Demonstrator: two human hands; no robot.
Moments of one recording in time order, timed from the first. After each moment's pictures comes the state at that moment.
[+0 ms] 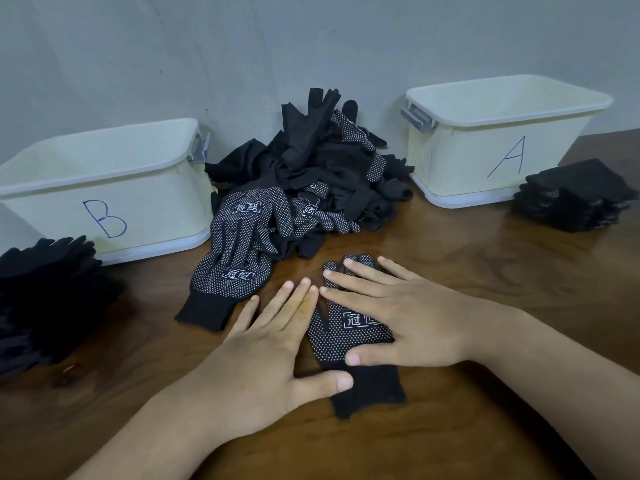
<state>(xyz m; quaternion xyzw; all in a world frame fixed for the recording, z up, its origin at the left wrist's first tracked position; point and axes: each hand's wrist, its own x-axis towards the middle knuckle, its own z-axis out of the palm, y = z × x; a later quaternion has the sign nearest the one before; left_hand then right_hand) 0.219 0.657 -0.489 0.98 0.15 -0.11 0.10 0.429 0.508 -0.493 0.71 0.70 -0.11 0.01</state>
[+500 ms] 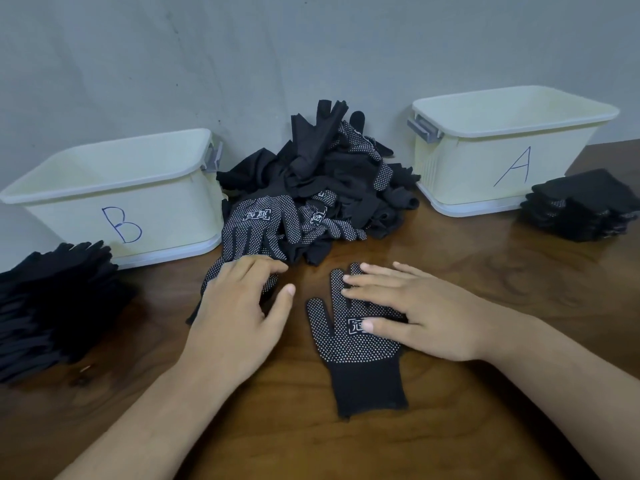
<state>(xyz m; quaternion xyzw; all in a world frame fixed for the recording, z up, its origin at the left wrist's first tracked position) 0.225 0.703 -0.497 0.92 0.24 0.27 0.13 0.446 0.503 -0.491 0.73 0.66 -0.13 -0.10</state>
